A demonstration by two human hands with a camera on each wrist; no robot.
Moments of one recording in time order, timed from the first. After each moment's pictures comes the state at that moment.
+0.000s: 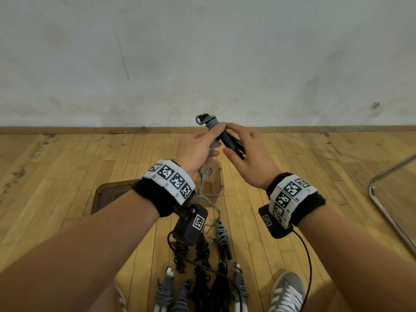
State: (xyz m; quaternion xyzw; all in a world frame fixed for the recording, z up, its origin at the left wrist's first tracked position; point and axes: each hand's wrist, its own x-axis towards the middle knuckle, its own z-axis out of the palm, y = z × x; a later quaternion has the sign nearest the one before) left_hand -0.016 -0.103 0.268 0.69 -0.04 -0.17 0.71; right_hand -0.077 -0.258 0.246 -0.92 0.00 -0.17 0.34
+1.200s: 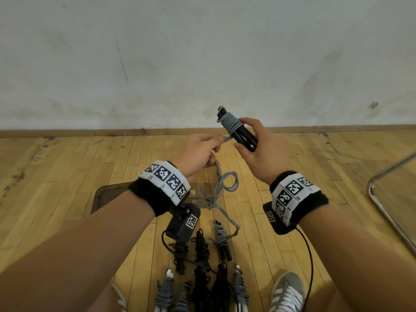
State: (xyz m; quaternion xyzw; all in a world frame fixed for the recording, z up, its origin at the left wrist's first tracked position) left_hand -0.014 -0.103 0.268 0.70 -0.15 -0.21 0.66; right_hand -0.086 -0.270 0.266 -0.94 0.10 -0.21 0.24
